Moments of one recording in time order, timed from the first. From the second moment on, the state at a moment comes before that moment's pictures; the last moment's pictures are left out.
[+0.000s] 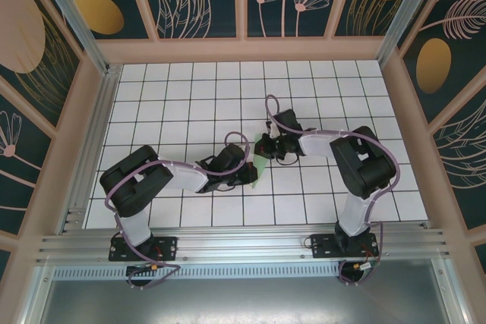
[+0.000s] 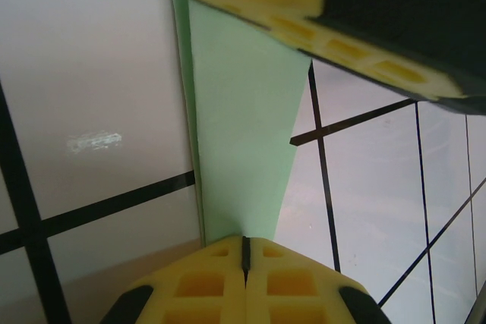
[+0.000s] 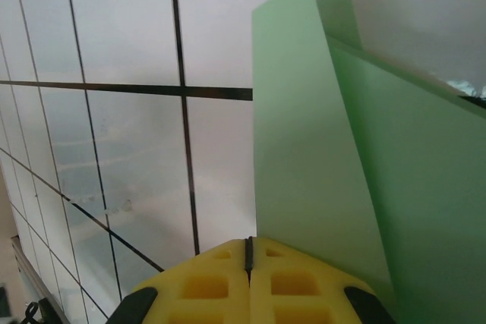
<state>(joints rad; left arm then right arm) -0.90 1.80 0.73 0.31 0.20 -0.94 0.52 1.83 0.91 -0.06 -0.52 0.71</state>
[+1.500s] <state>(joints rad) -0.91 1.56 0.59 0.41 0.27 -0.95 0.50 1.85 0.91 -0.05 -0.57 0.71</state>
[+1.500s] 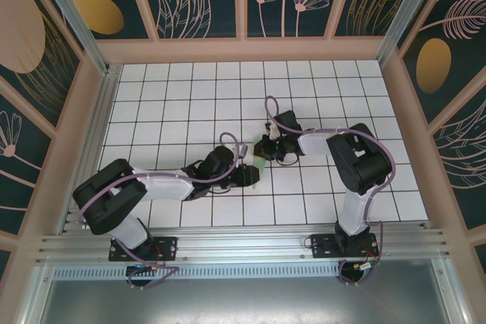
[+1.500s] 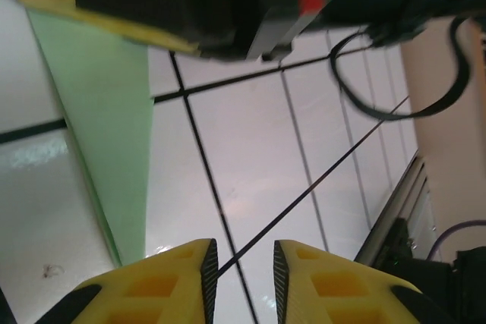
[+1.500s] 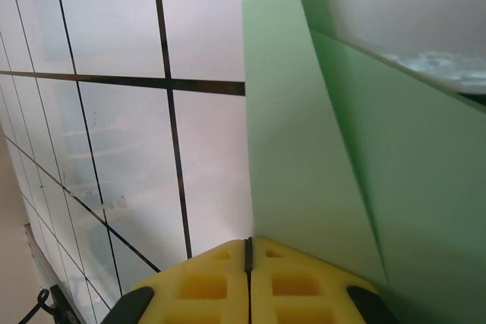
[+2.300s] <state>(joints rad) -1.01 1.72 0.88 -0.02 -0.13 -0.86 0.38 1.26 0.69 -0.13 -0.14 0.84</state>
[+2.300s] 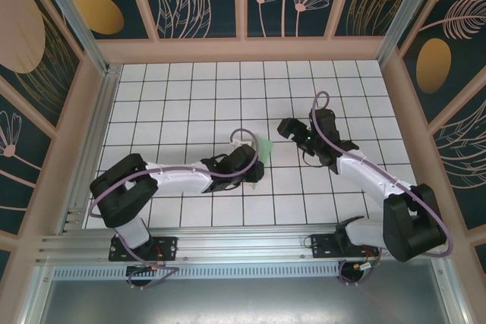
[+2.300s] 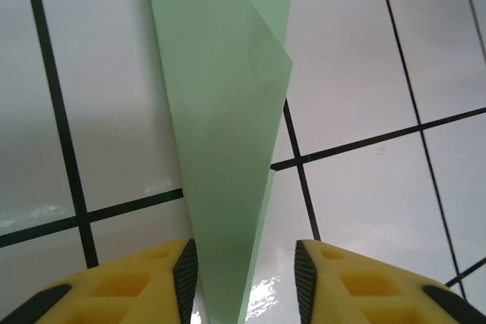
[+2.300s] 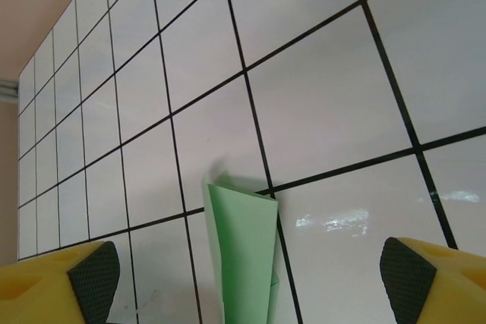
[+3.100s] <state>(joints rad) -0.99 1.72 0.80 0.01 -0.10 -0.93 0.37 1.27 0.68 -0.13 -0.15 0.86</state>
